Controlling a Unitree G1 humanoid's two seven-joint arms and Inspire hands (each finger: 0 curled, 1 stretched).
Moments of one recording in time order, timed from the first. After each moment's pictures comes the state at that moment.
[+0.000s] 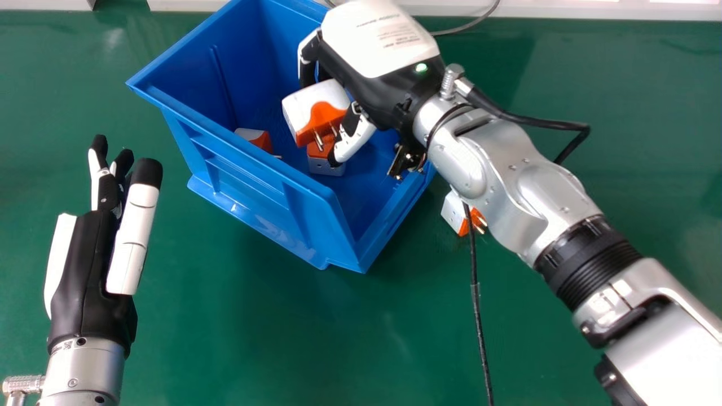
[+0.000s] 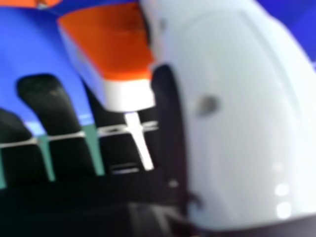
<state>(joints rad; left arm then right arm) 0.30 0.15 0.22 -0.36 -0.04 0.07 -0.06 -0.95 -0.15 0.53 0.77 -0.88 -0.12 -0.07</state>
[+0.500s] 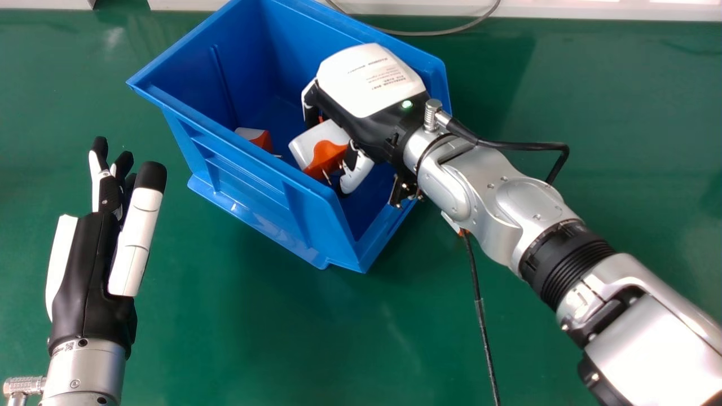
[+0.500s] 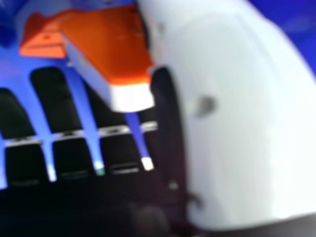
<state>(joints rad) 0.30 0.15 0.22 -0.36 -0.02 0.07 -0.06 -0.98 -0.12 0.61 0.95 -0.90 -0.18 -0.12</state>
